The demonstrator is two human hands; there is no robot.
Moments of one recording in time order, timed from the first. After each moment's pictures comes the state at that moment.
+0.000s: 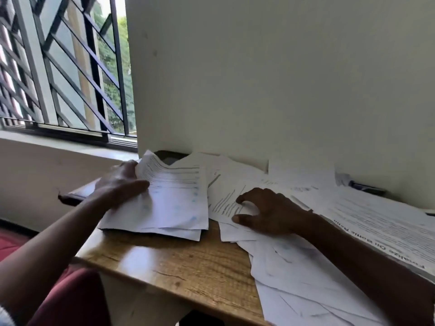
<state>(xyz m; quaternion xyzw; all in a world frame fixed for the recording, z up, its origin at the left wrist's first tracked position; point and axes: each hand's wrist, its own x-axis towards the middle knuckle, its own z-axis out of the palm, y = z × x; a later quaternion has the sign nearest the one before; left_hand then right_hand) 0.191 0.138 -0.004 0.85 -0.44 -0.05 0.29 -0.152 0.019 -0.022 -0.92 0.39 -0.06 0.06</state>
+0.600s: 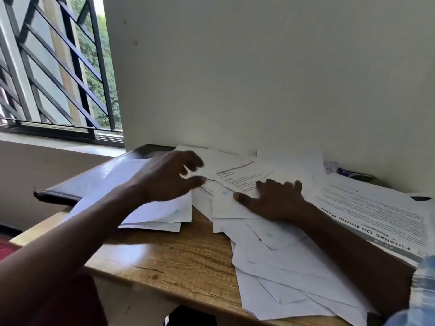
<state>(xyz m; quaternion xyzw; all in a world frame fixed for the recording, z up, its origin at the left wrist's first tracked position) 0.069 0.116 0.014 0.65 -0.70 0.04 0.28 -0.176 -0.006 -0.033 -0.82 0.56 -0.01 -0.01</state>
